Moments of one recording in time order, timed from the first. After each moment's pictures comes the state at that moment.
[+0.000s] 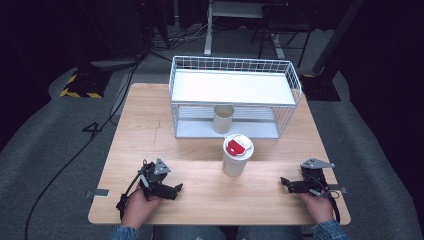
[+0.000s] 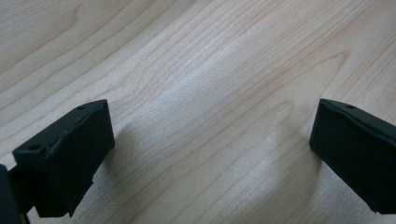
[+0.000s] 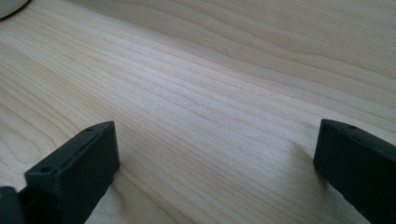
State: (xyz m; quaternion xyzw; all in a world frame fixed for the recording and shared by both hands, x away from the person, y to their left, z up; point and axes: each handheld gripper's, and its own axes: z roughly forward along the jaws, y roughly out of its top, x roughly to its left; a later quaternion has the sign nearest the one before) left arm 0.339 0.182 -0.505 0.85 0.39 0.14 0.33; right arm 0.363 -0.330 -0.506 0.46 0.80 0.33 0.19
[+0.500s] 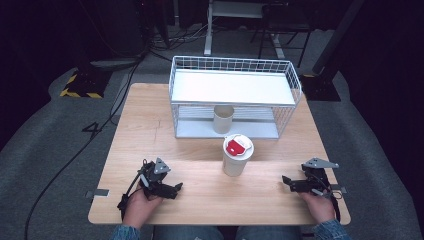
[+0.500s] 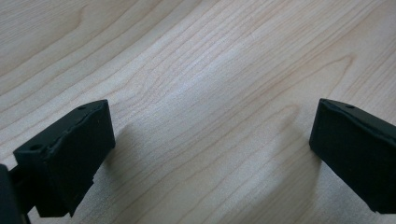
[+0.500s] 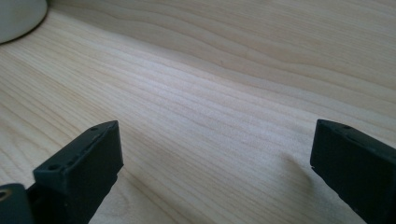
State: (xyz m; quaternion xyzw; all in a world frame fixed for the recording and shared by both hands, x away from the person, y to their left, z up) left arm 0.341 0.182 -0.505 0.85 0.40 0.14 0.32; right arm 0.362 -0.335 -0.501 0.46 0.79 0.35 0.19
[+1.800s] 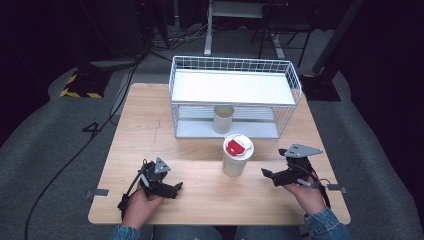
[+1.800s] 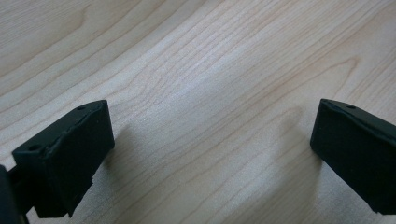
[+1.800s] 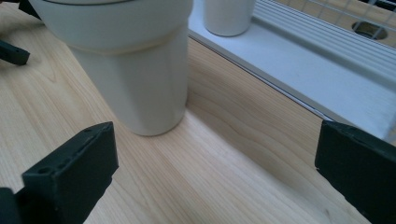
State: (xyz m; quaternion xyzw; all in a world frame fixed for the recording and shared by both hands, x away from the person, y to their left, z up) left arm 0.342 0.182 -0.505 0.84 0.40 0.14 0.32; right arm 0.368 -0.259 -0.433 0.33 0.83 0.42 0.17
